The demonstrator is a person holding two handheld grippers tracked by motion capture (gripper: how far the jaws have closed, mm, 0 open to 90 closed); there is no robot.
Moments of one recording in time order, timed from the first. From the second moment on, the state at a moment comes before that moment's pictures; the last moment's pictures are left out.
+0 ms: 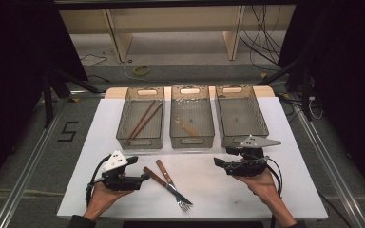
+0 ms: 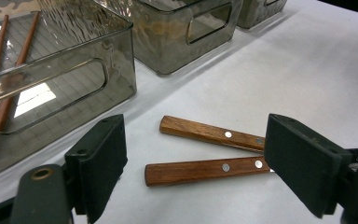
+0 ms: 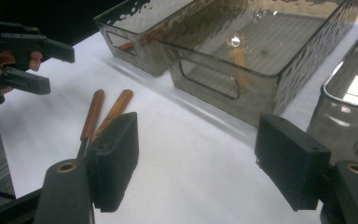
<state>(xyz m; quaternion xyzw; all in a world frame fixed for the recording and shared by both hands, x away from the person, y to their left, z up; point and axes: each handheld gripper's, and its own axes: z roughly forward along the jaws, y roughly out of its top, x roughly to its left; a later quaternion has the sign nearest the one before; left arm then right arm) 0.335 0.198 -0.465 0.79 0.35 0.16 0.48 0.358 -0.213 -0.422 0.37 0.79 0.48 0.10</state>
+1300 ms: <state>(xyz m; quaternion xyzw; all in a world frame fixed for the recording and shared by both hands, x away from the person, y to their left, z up) 0.366 0.159 -0.445 0.91 0.21 0.15 0.34 0.325 -0.240 -0.438 0.38 0.77 0.50 0.11</state>
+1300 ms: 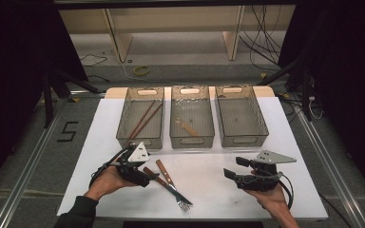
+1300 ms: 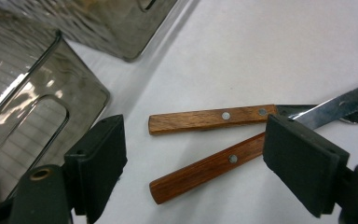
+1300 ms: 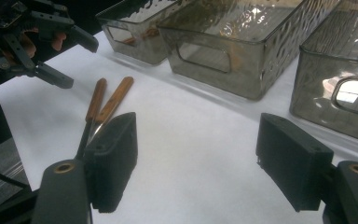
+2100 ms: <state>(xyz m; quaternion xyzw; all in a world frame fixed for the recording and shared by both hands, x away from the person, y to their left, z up) 0.382 0.137 -0.455 0.95 0.13 0.11 0.25 0.322 -0.242 -0.441 0.38 0.77 0.50 0.11</state>
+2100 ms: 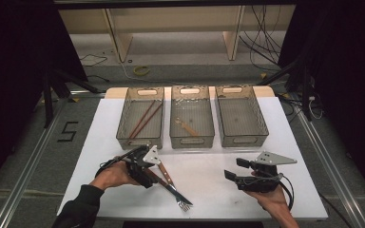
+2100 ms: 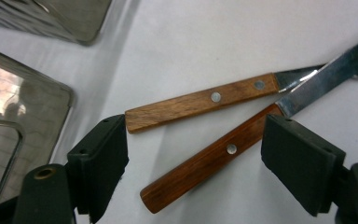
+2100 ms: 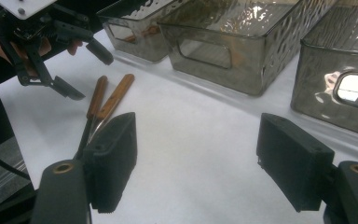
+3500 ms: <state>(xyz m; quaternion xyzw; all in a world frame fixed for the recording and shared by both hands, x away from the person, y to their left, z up) 0.402 0.133 -0.467 0.99 0.05 0.05 0.15 0.324 -0.241 -0.444 0.38 0.77 0.50 0.10</state>
